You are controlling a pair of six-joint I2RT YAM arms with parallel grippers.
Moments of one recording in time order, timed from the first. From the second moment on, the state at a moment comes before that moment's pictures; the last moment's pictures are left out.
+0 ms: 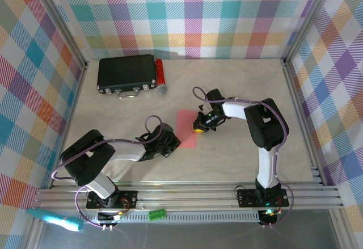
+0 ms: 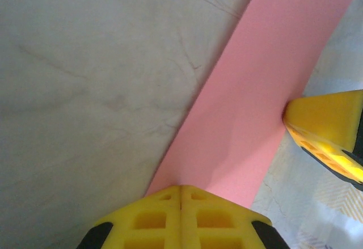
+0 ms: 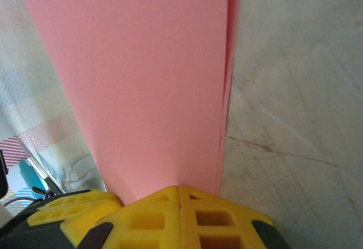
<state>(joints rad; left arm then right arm) -0.78 1.57 0.54 0.20 0.04 -1.41 0.46 2.03 1.18 -0.48 -0.68 0.52</state>
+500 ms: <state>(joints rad) -0.66 1.36 0.59 -0.07 0.05 -1.26 0.48 2.02 1.23 -0.53 -0.65 0.43</state>
